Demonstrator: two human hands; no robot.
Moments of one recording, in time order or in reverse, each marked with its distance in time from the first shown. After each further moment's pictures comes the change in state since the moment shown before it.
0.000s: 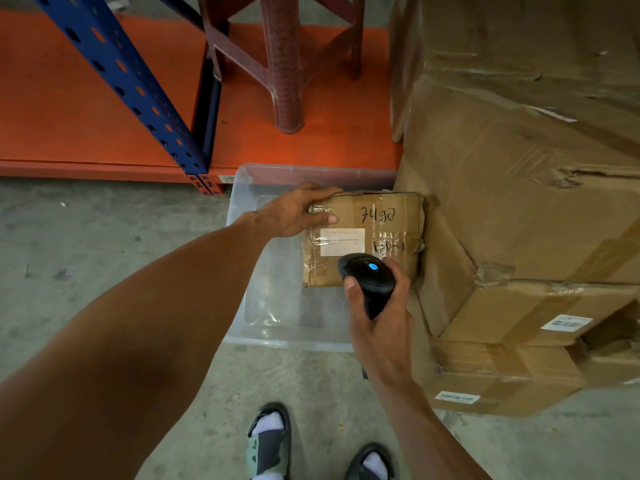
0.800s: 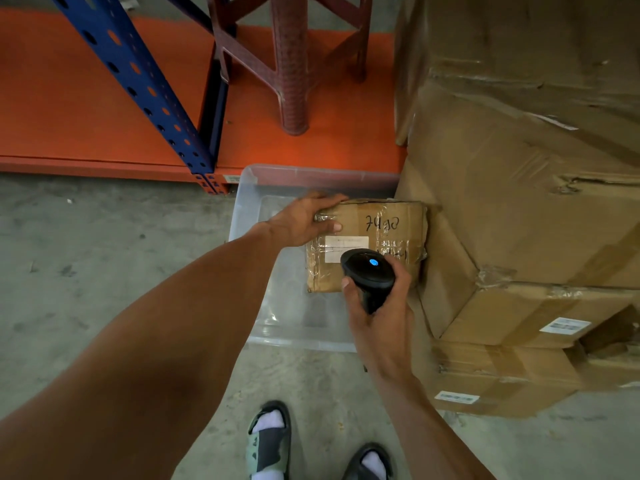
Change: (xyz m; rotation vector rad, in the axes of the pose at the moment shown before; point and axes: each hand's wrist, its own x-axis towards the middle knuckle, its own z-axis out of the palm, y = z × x) left_hand -0.010 0.004 0.014 -0.005 0.043 0.028; right_hand 0.001 -0.008 0.002 -0.045 -0.011 -0.031
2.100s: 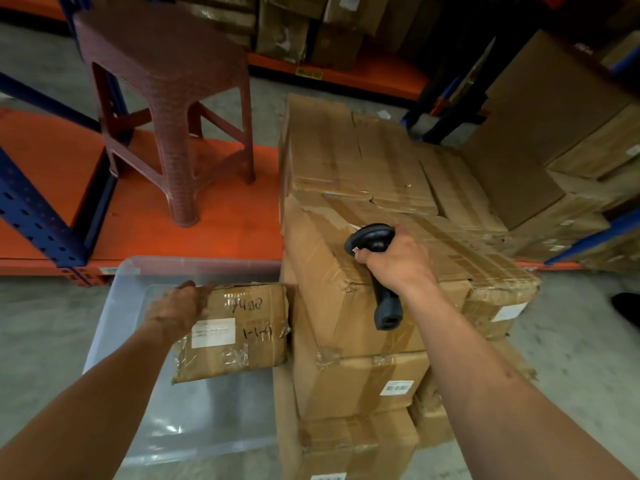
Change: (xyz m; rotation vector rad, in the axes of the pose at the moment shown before) left_hand 0.013 0.043 0.014 0.437 0.200 -0.316; right_hand 0.184 -0.170 -0.219 -0.751 0.097 0.194
